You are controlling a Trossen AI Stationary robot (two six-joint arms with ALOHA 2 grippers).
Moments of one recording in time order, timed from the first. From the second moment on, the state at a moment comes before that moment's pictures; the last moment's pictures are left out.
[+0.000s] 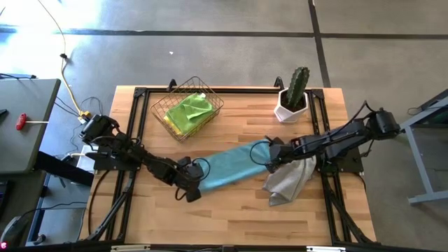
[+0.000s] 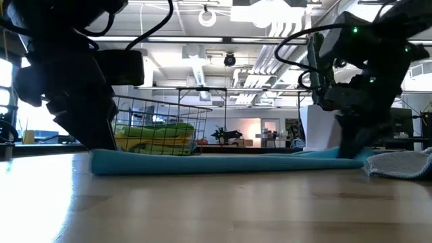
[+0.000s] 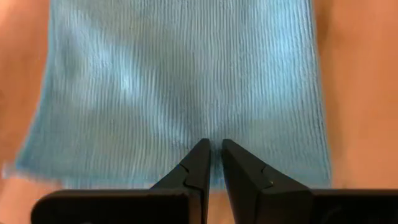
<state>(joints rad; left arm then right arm) -0.33 1.67 0.76 -0.24 -0.31 -0.73 0.11 1.35 0.48 -0.28 0.13 0.94</state>
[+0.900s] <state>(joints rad) -0.43 1.66 0.90 -0.41 -0.20 -0.61 0.20 1.81 1.35 -1.00 0.21 0.78</state>
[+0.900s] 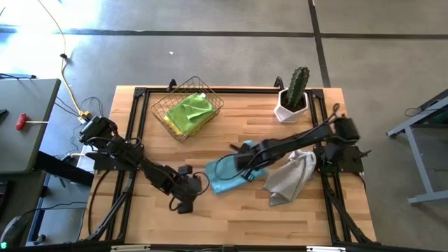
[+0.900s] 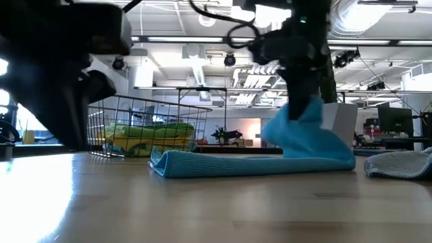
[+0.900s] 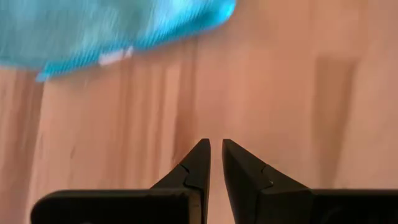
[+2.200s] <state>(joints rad) -0.45 1.66 0.89 -0.61 -0.49 -0.49 0.32 2.17 1.80 -0.78 0.25 0.78</state>
